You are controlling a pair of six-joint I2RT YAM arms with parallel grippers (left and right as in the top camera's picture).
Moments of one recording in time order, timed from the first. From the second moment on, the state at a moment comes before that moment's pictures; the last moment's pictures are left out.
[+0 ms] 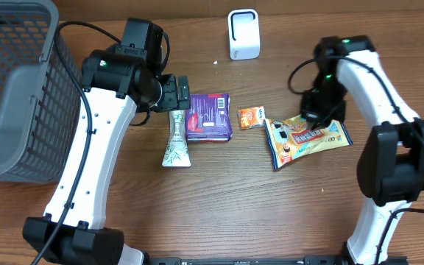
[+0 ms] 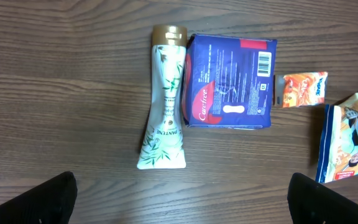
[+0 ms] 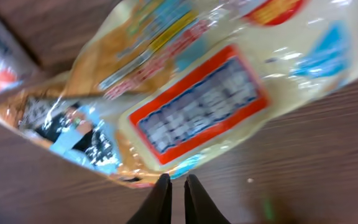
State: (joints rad) left arm -0.23 1.67 1.79 -1.36 0.00 -0.35; right arm 0.15 2.09 1.75 -1.47 -0.15 0.37
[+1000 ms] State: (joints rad) left arm -0.23 1.67 1.79 -1.36 0.00 -0.35; right arm 0.24 2.09 1.65 -1.31 -0.16 0.40
